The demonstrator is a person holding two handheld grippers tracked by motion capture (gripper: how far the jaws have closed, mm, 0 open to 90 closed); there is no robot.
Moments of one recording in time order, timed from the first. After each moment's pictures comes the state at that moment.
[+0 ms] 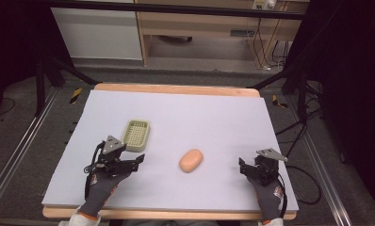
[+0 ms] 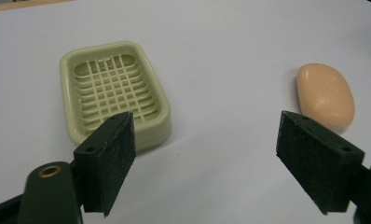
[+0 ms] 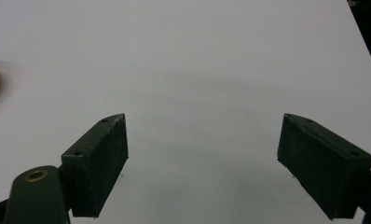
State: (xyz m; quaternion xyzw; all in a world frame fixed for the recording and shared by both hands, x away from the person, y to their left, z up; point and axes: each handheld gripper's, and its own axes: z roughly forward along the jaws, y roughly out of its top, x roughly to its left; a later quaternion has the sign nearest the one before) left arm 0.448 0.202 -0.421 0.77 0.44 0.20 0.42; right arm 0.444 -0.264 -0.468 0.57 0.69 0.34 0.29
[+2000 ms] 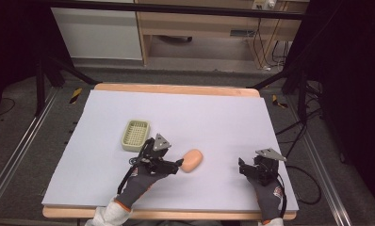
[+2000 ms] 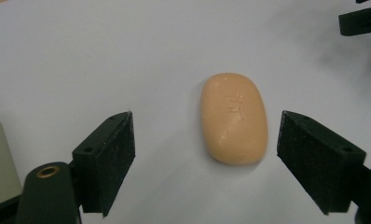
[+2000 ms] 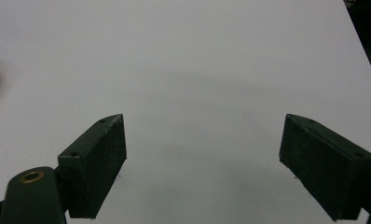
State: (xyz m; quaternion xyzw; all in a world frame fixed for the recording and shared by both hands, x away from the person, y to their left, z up) left arm 0.463 0.093 -0.423 0.83 0.35 0.15 0.40; right arm 0.444 -0.262 -0.469 0.57 0.69 0.33 0.29
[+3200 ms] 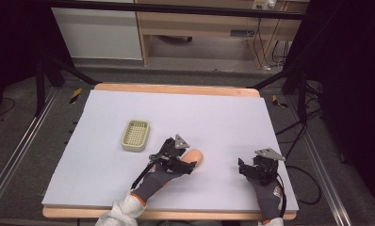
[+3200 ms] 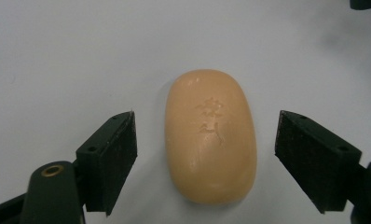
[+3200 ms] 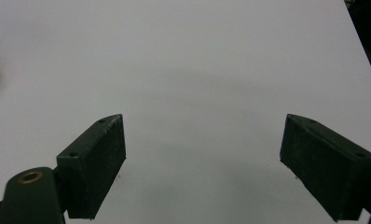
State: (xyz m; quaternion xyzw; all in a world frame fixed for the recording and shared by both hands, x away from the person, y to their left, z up) left arm 0.484 0.045 -0.446 0.86 0.33 0.13 0.36; right arm 0.445 -0.260 -0.469 0.57 0.69 0.33 0.29
